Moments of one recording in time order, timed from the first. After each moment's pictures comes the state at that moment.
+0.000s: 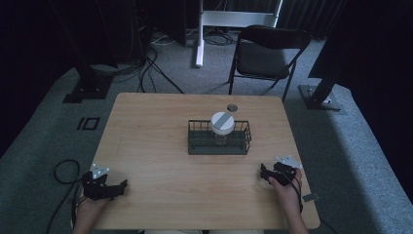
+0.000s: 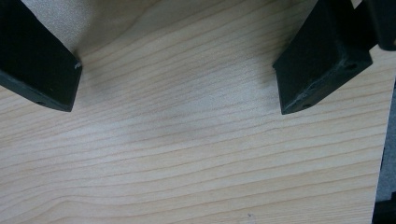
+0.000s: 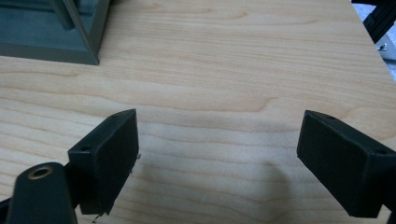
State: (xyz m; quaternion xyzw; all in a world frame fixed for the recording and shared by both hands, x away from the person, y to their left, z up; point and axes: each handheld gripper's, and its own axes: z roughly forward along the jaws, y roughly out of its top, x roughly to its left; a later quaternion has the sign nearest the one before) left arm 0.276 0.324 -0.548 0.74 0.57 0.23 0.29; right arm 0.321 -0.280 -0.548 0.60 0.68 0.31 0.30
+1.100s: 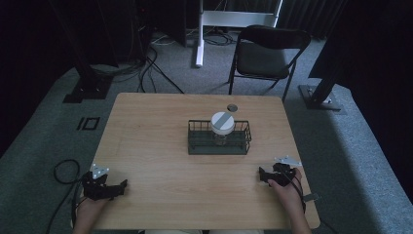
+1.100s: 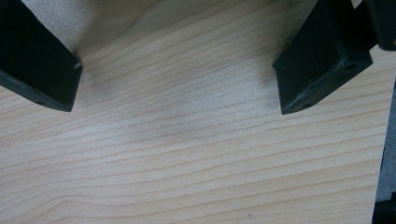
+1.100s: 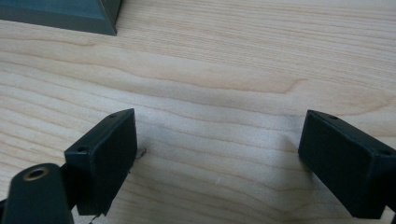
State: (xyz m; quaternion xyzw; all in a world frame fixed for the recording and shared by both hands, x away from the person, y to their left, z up) left arm 0.276 0.324 -0.548 0.74 0.57 0.23 0.29; right arm 0.324 -0.283 -0.551 0.58 0.71 0.31 0.24
